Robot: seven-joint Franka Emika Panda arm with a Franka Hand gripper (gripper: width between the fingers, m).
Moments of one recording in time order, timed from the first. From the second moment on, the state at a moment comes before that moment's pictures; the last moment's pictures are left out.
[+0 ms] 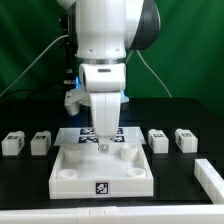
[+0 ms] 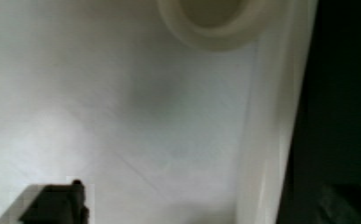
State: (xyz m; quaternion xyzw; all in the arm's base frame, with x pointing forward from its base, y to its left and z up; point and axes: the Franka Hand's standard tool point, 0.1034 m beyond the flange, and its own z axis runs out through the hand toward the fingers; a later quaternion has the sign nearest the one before) arm 0.432 -0.017 0.022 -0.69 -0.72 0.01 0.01
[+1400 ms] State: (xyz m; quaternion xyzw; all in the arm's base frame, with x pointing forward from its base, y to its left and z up) arm 0.426 -0.010 0.011 -0.72 -0.69 0.02 0.02
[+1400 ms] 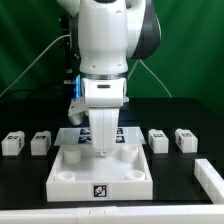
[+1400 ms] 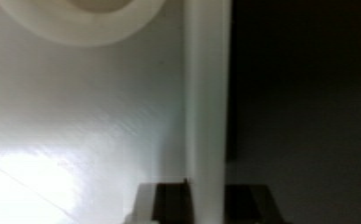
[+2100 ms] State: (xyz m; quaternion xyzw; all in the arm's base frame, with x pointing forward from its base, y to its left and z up) arm 0.451 0.026 0.011 -0.72 -0.70 0.00 0.02
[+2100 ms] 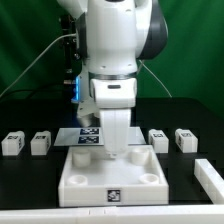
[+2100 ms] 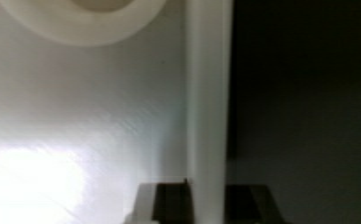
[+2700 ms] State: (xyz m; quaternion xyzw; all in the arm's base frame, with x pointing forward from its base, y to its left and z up) arm 0.489 0.076 0.010 -0.72 -0.69 -0.02 0.02
